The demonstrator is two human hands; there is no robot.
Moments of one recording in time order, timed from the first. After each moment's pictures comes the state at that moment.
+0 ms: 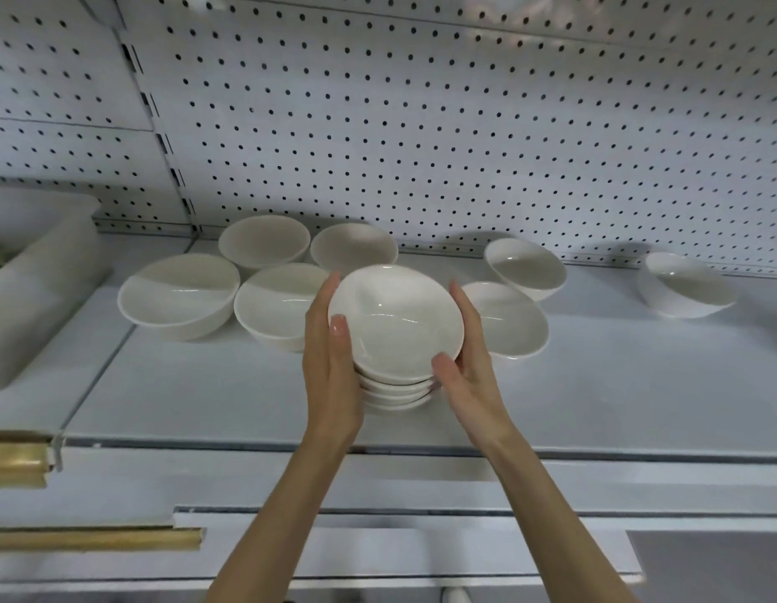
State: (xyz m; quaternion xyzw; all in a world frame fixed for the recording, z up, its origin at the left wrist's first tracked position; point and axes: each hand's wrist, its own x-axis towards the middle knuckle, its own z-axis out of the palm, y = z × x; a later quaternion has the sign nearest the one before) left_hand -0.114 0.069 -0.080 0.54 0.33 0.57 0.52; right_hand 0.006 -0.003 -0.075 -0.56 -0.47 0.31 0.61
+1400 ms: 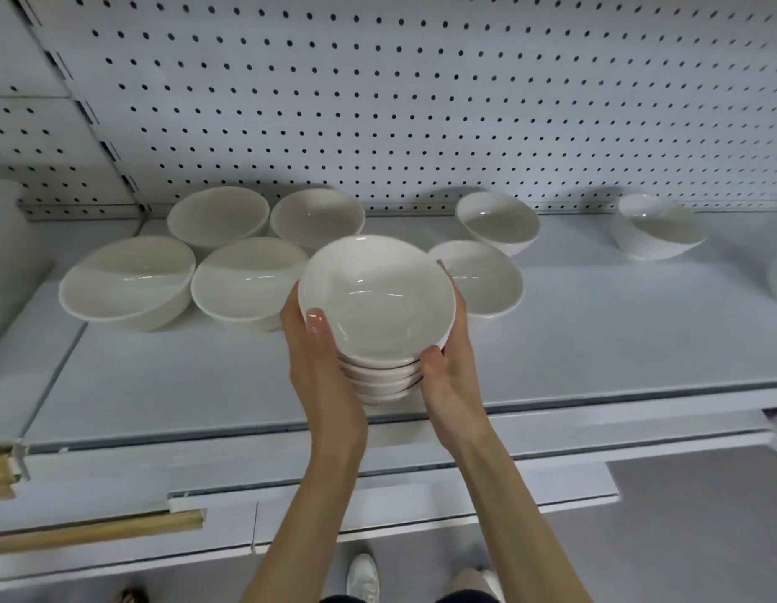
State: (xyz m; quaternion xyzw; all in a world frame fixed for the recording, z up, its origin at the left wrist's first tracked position) left_hand -0.104 0.028 -0.066 0.43 0.34 0.60 0.58; right_hand -0.019 -0.019 -0.071 -0.57 -0.41 0.26 0.67
